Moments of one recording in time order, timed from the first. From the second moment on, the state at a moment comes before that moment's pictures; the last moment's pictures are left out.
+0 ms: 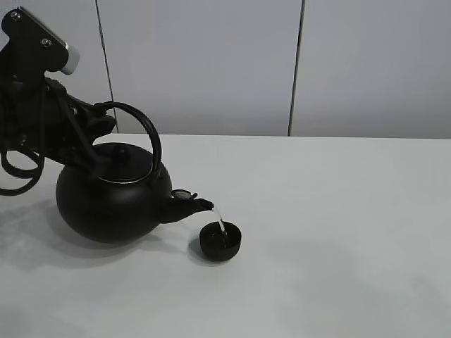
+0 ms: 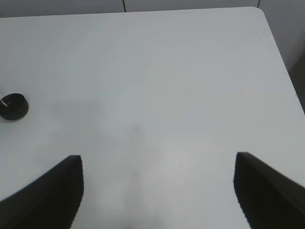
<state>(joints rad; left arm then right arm) -0.38 1.70 -0.60 0.16 -0.69 0.37 -0.03 -0.02 -0.47 0.01 1.08 -0.03</state>
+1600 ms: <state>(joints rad) -0.28 1.84 -0.43 -0.01 -1.03 0.00 -0.03 -0.02 -0.47 0.01 1.08 -0.03</state>
